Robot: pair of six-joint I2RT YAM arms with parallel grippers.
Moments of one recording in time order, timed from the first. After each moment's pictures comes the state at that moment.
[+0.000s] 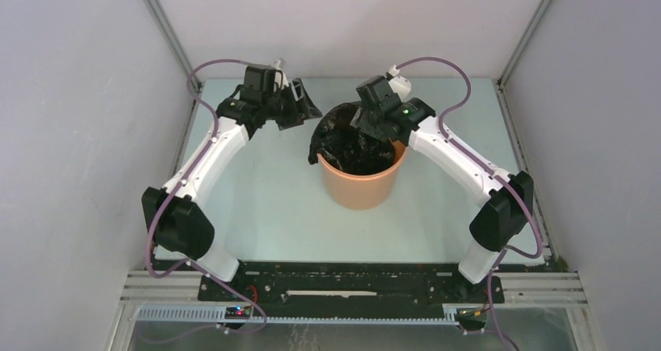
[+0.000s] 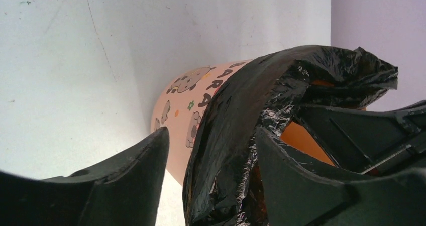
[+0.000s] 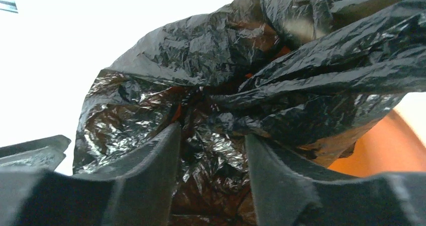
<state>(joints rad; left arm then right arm) -0.33 1.57 1.52 -0.60 0.26 -0.61 0.67 1.71 1.70 -0.80 0.36 0.96</state>
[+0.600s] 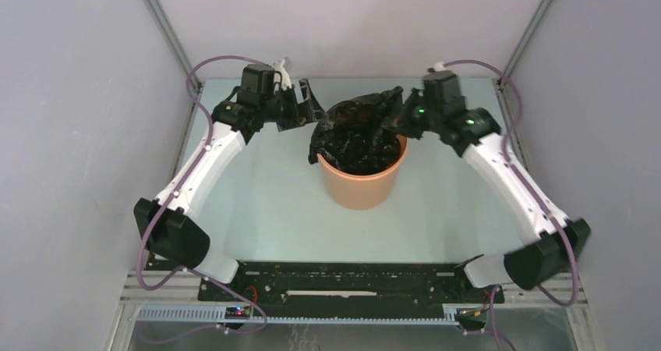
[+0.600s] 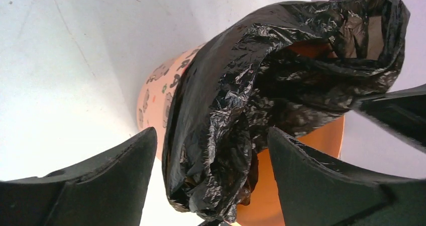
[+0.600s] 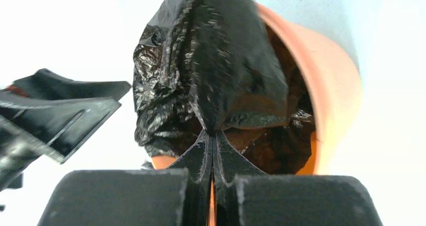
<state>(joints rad) -0.36 1.50 1.53 -0.63 0.32 -0.54 0.48 1.45 1.54 -0.74 -0.04 0.89</state>
